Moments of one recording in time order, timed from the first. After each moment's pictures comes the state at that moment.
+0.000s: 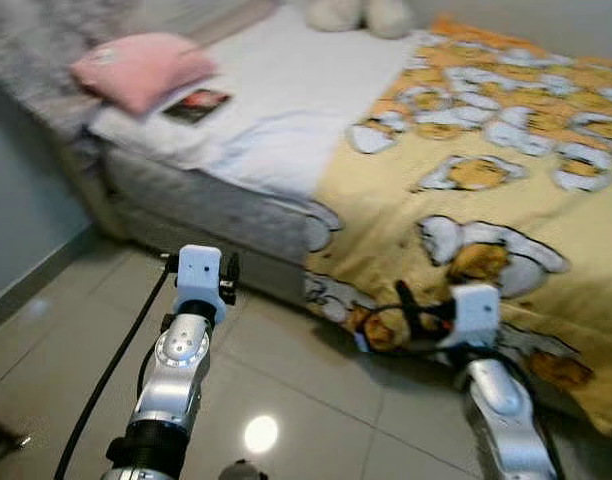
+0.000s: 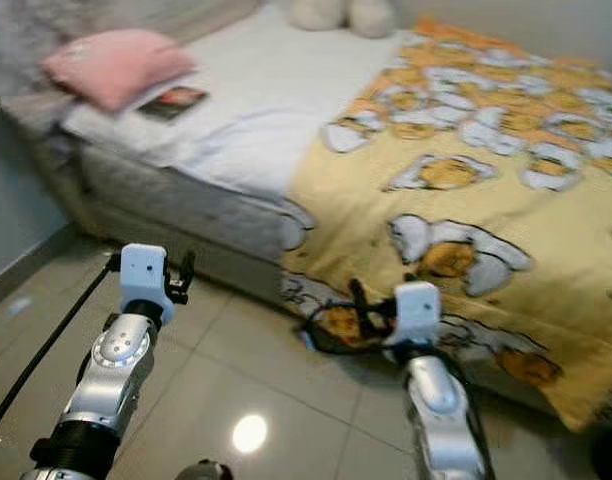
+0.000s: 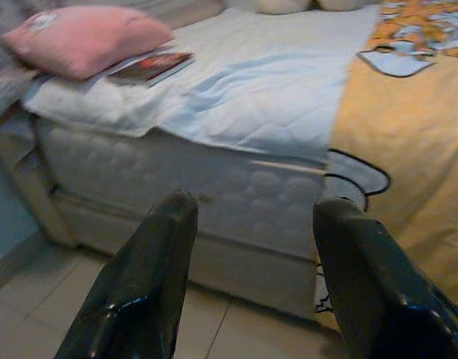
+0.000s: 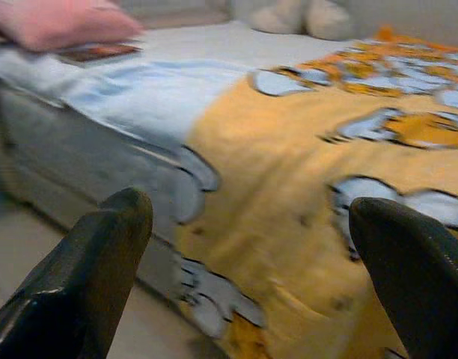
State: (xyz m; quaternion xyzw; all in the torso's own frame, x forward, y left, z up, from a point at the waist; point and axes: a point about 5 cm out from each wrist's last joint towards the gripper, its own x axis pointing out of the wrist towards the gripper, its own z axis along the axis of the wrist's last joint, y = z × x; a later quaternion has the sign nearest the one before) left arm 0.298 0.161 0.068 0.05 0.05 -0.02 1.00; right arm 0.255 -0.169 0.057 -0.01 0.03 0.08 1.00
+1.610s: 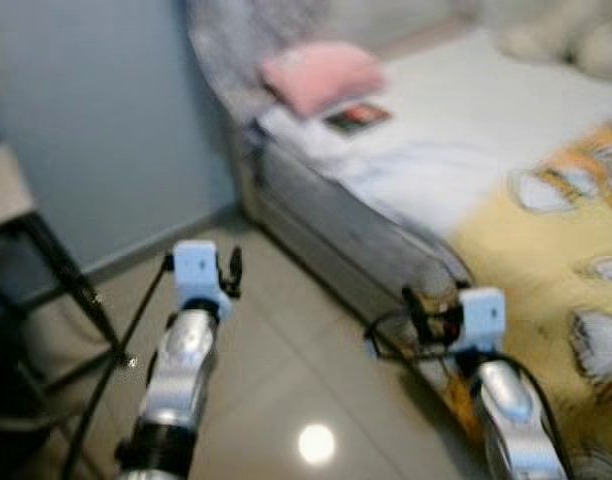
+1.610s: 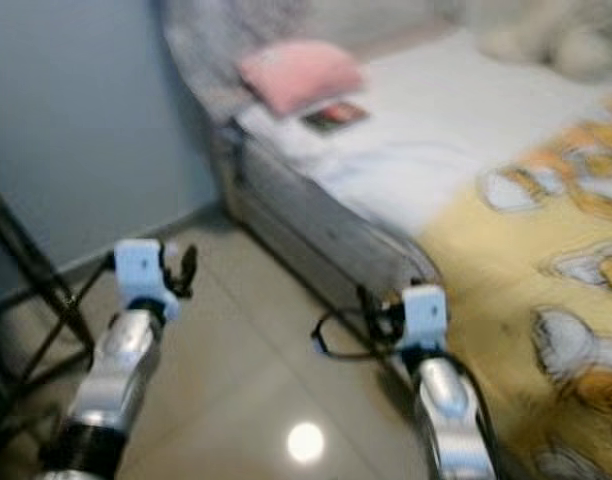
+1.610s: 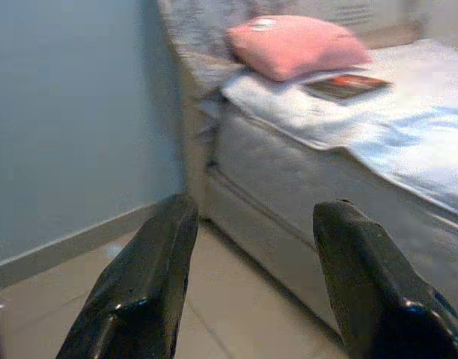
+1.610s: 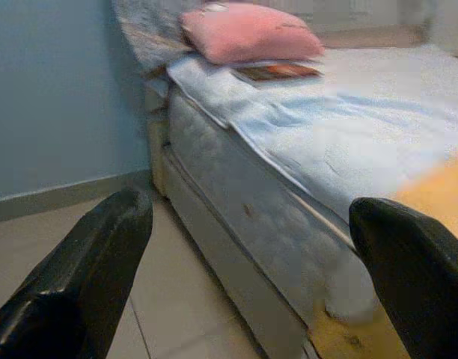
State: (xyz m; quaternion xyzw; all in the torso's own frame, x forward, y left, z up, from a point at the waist) left arm 0.299 0.158 0.077 -0.01 0.04 0.00 1.00; right arm 0.251 -0.181 0.048 -0.02 0.04 0.08 1.00
